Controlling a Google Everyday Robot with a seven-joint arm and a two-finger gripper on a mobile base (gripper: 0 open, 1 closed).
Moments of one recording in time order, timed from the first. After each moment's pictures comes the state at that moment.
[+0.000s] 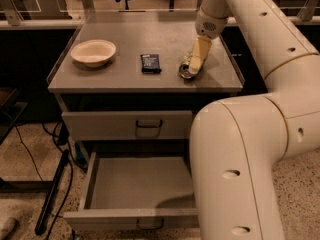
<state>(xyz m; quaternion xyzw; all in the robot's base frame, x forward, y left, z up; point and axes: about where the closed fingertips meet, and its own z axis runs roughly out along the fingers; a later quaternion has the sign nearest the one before) 0.743 -0.143 0.869 -0.58 0.81 0.00 0.13</state>
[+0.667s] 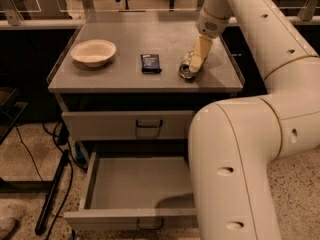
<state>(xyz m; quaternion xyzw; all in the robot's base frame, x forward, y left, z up) 0.758 -0.152 0.867 -0.57 0.81 -0.01 0.15</state>
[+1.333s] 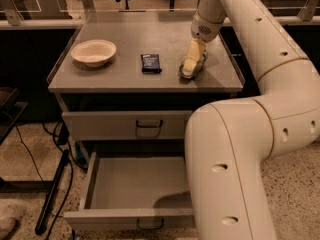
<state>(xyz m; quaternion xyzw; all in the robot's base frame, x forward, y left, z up) 0.756 -0.127 0.852 -0.58 0.80 0.03 0.15</state>
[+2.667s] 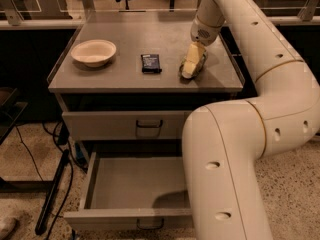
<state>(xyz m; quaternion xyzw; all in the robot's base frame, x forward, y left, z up) 0.761 -0.128 0.838 -0.58 0.81 0.04 0.14</state>
